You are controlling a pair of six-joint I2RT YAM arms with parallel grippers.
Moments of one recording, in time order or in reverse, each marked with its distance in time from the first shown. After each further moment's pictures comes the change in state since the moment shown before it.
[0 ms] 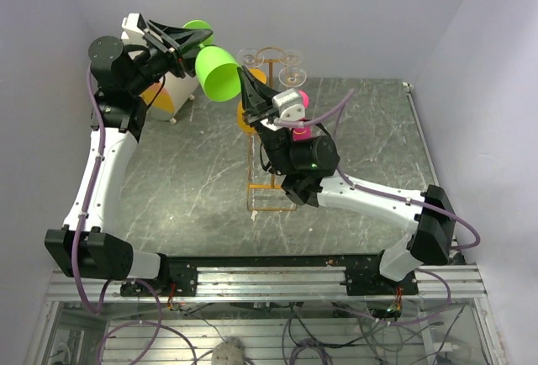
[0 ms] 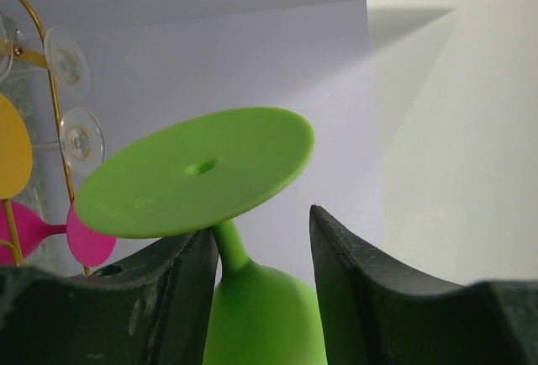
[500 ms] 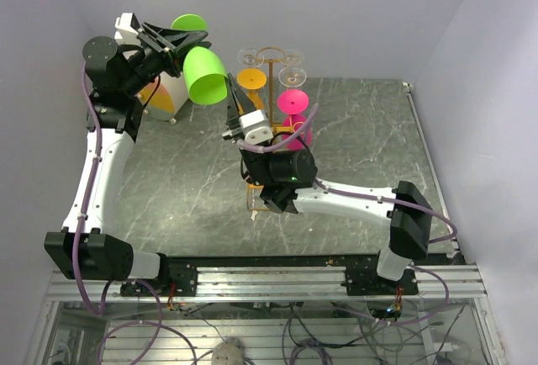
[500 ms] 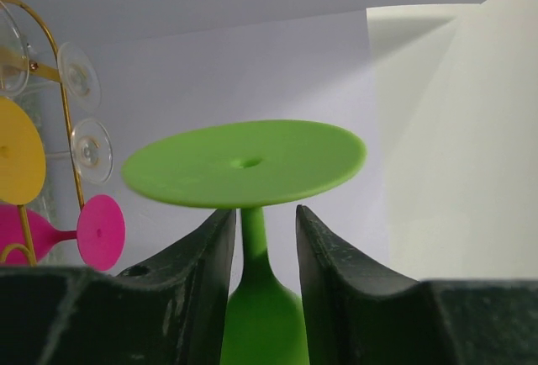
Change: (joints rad) left arm 0.020 -0.011 0.000 -0.003 0.005 0.002; right arm 0.075 0.132 0.066 0.158 0.050 -0.273
